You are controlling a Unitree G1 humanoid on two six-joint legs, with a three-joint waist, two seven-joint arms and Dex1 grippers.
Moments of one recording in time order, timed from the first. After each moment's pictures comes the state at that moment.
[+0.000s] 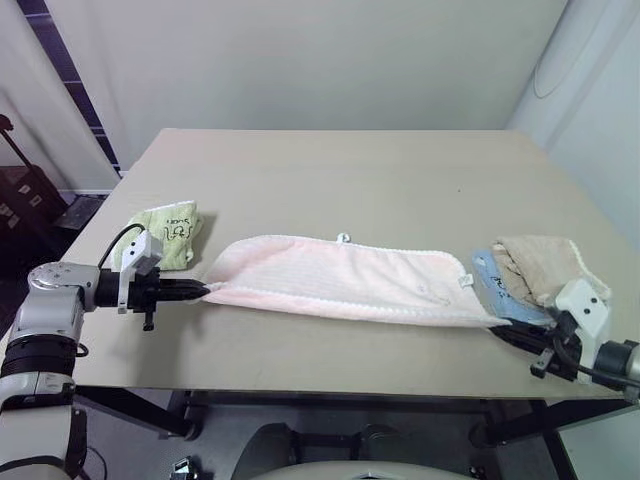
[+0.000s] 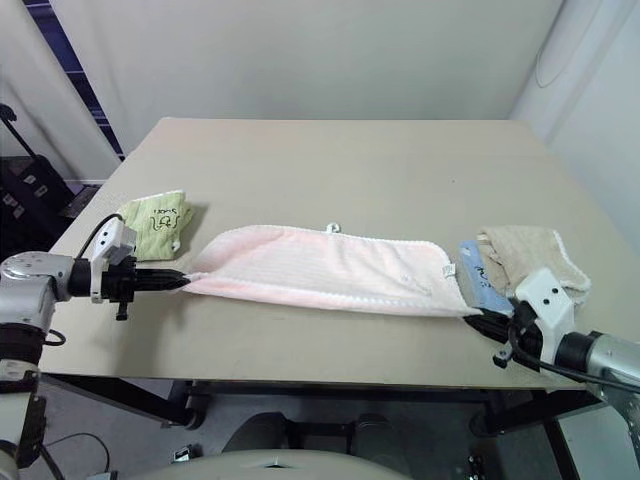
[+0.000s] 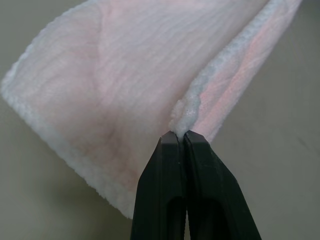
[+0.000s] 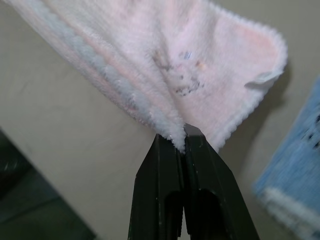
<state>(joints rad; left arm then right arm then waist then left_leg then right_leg) -0.40 0.83 0.09 0.51 -0.25 0.21 -1.59 0.43 -0.86 -0.52 -0.51 0.51 0.66 0.93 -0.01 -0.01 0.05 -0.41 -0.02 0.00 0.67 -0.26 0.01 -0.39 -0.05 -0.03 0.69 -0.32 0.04</state>
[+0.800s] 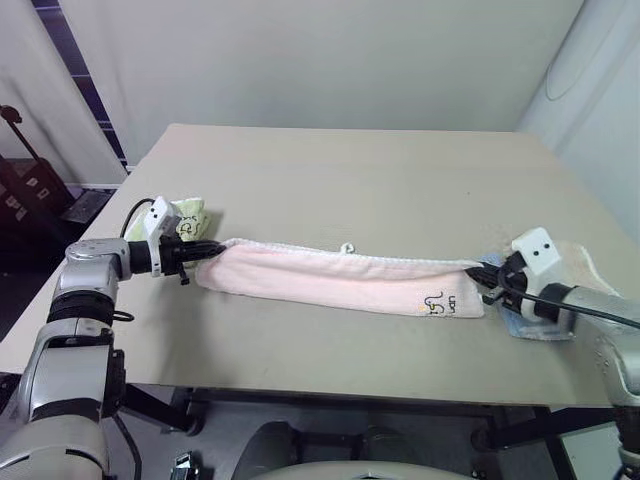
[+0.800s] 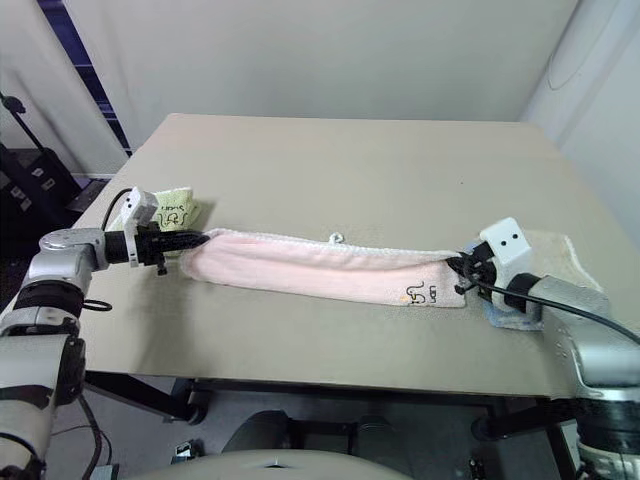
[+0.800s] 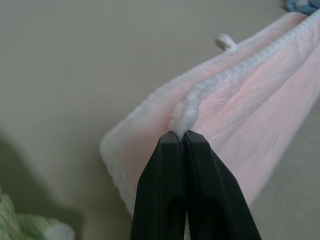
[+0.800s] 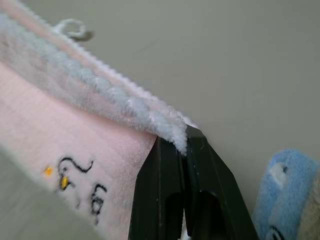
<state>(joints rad) -0.78 0.66 0.05 1.03 -0.18 0.08 -1.35 -0.09 -0.74 -0.23 -0.18 0.37 0.68 0.66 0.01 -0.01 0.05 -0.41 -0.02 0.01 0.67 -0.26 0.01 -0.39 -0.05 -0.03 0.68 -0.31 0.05</state>
